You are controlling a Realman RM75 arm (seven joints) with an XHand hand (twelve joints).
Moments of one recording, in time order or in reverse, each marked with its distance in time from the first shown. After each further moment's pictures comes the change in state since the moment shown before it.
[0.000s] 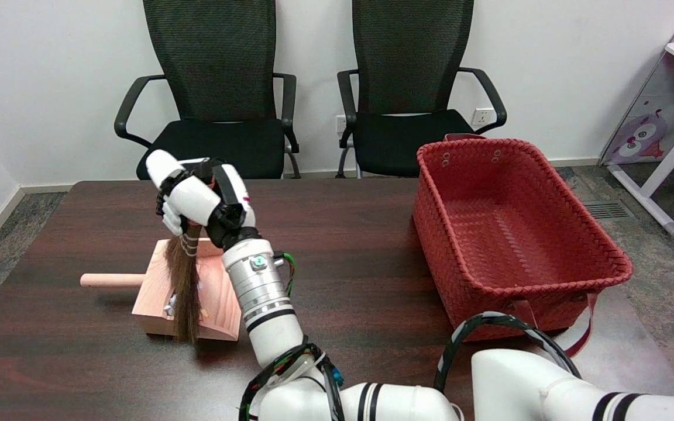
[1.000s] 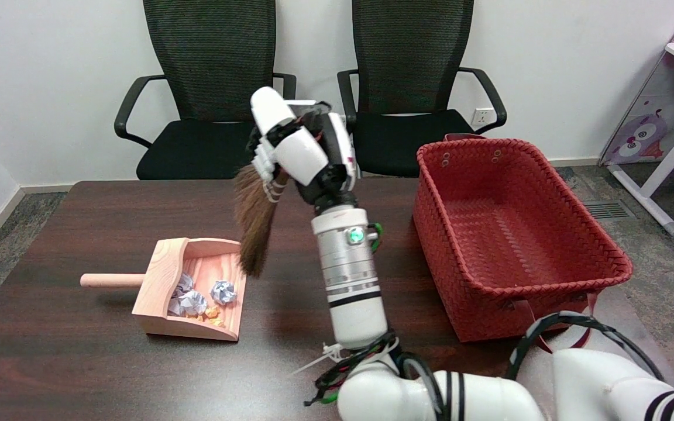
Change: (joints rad) arm -0.108 0.322 0.050 -0.510 -0.066 0.166 -0.200
